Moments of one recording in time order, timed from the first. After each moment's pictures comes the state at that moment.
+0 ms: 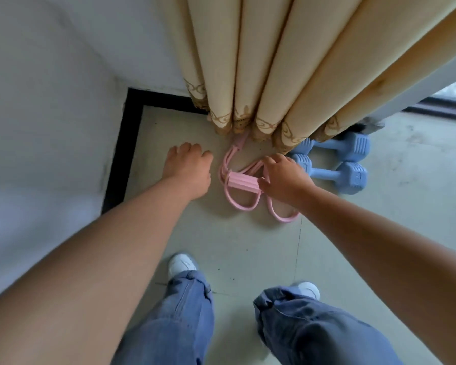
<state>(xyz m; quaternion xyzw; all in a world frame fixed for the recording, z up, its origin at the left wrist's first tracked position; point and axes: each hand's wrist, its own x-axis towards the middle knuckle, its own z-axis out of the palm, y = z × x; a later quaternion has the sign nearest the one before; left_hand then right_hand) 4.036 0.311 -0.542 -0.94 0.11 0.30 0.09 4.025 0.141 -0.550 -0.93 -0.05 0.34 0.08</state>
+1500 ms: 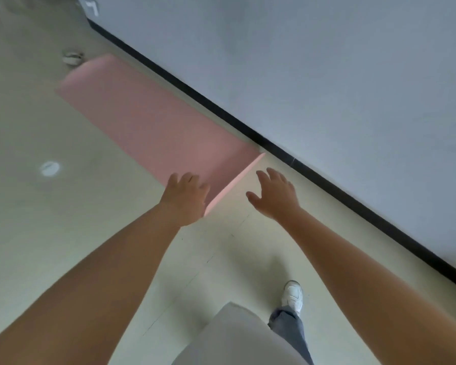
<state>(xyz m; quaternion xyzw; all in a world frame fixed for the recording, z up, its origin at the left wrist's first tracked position) 3.075 -0.023 -0.055 -0.61 -0.75 0.22 -0.08 3.227 0.073 -0.061 -0.45 -0.86 0.22 -0.12</state>
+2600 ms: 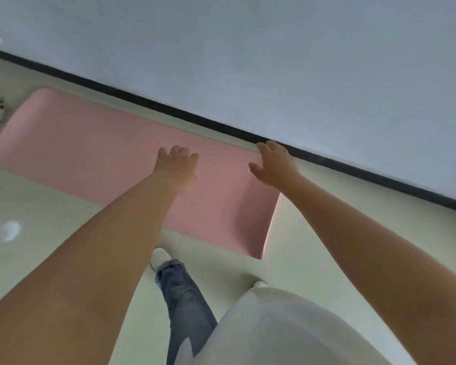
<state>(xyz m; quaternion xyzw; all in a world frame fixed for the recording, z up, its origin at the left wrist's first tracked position) 2.615 0.240 -0.074 -0.68 -0.68 0.27 -0.08 2.799 0.283 -0.081 -0.59 -0.76 0.25 -0.09</state>
